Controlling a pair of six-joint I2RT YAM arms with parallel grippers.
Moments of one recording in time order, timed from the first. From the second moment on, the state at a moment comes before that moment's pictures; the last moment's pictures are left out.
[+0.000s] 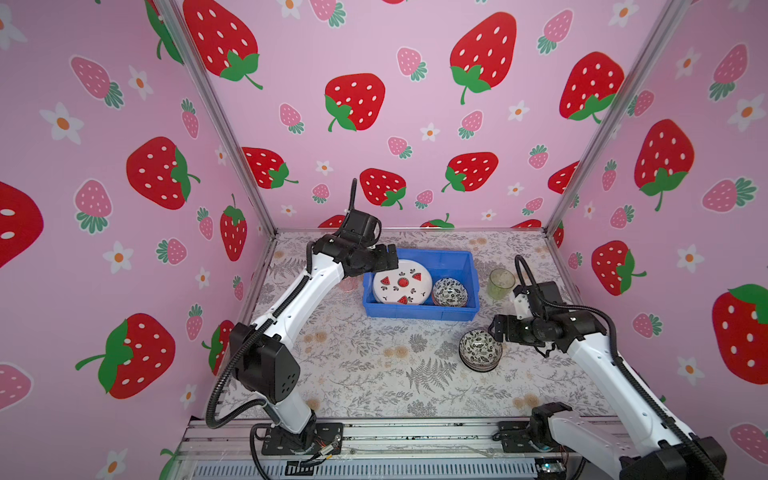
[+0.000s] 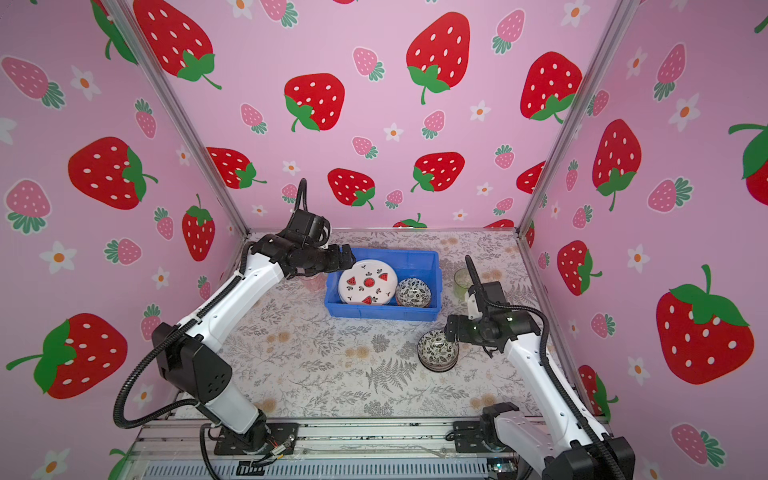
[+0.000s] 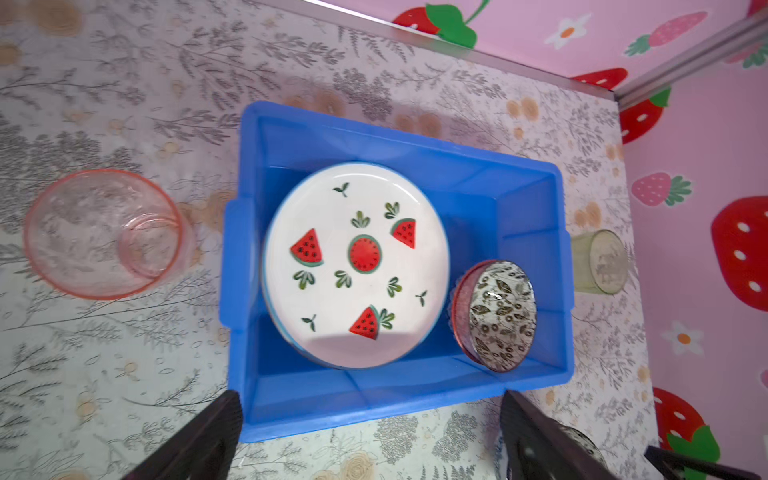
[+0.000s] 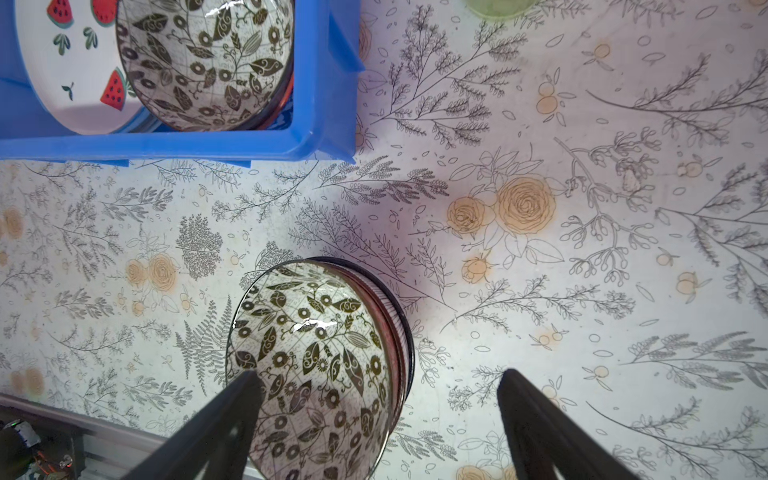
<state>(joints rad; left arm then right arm) -0.39 1.67 1.66 -0.90 0.09 -0.48 0.33 1.02 0.86 -0.96 -0.16 0.28</state>
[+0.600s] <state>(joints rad) -0.25 1.65 1.58 -0.96 0.08 -0.38 0.45 1.03 0.81 -0.96 -0.10 0.38</state>
